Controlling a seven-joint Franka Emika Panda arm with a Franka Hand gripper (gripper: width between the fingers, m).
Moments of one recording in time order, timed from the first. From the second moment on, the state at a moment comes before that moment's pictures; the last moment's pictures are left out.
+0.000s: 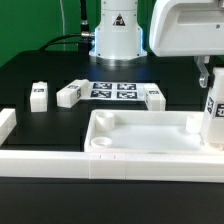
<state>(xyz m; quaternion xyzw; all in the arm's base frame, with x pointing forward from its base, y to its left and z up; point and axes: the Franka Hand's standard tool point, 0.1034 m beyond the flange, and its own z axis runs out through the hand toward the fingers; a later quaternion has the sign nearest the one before) 0.627 0.108 0.117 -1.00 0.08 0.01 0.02</state>
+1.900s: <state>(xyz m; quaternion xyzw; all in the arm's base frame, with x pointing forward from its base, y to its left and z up) 0.622 0.129 0.114 -0.92 0.39 0.04 0.07</state>
